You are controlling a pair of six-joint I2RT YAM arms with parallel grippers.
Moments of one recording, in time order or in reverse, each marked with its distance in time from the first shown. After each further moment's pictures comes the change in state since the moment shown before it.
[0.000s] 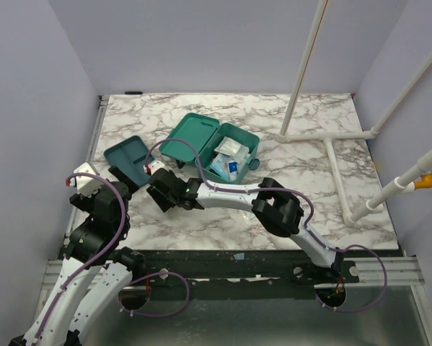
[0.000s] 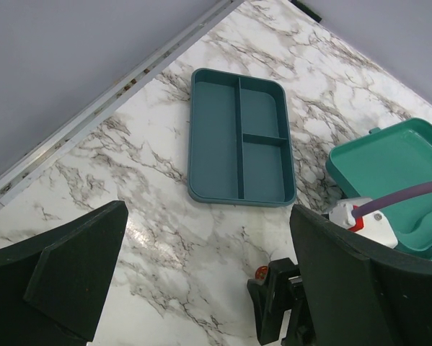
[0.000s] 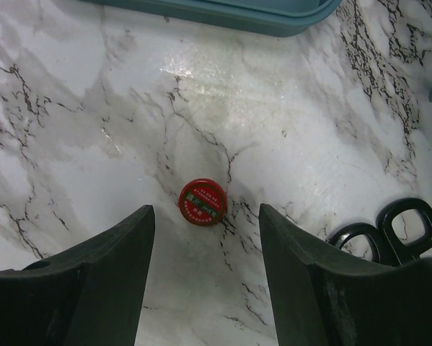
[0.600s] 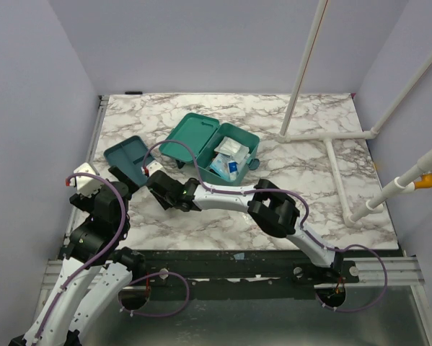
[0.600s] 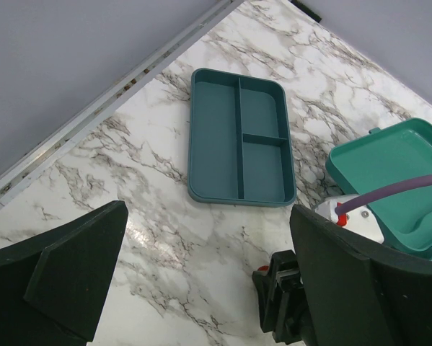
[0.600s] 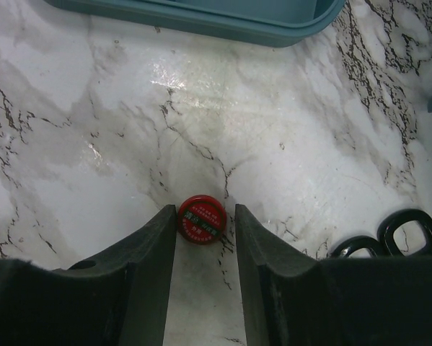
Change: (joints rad) left arm 0.000 0.000 0.000 0.000 0.000 -0.001; right arm 0.013 0.048 0.038 0.007 0.064 -0.013
